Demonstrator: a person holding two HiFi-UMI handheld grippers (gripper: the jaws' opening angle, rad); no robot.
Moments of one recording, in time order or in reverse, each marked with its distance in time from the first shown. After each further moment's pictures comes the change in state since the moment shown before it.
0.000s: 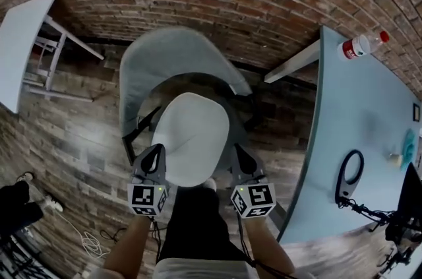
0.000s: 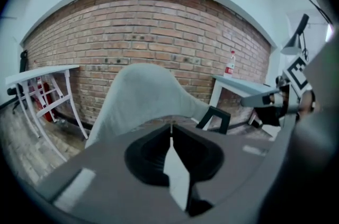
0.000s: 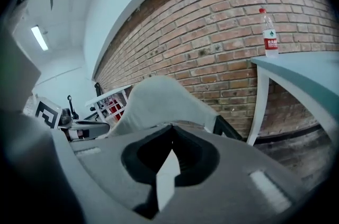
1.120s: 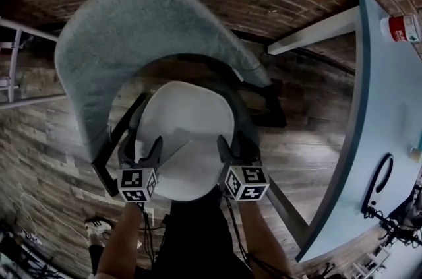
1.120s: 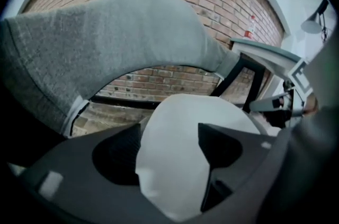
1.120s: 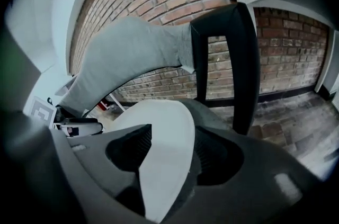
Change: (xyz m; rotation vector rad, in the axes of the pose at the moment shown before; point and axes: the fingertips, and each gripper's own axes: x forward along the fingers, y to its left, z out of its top) left arm 0.139 0.065 -0.178 -0.074 0.257 -0.020; right arm 0.129 -0.071 -0.193 0.174 0.256 -0.140
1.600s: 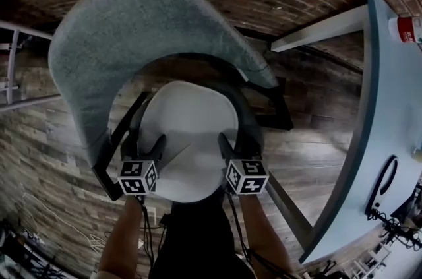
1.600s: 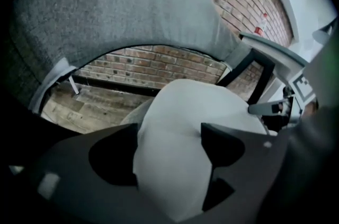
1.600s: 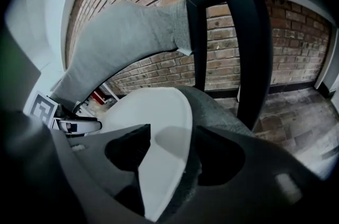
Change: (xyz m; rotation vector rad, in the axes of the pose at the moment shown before) left arm 0.028 0.011 -0.029 -0.094 0.125 -0.036; right arm 0.028 -0.010 -0.026 0.014 0.092 -0.017
